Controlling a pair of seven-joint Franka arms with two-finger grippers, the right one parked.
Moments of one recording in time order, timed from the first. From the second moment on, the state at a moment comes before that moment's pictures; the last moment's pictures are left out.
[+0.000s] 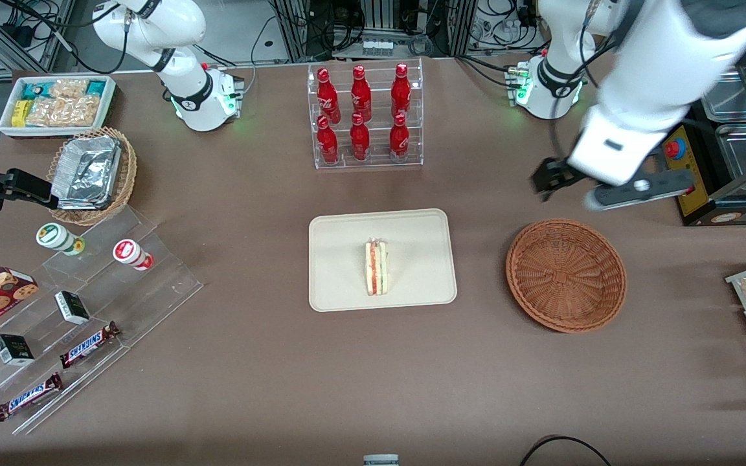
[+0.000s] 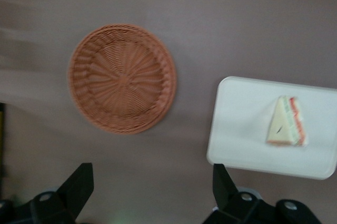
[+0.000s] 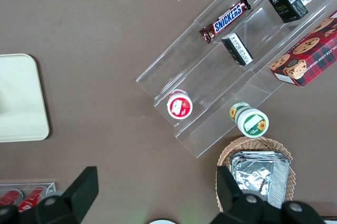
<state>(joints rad) -0.34 0.06 0.01 -1.48 0.04 1.50 -0.46</state>
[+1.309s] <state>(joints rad) -0.02 -0.04 -0.01 -1.51 0.04 1.41 0.02</state>
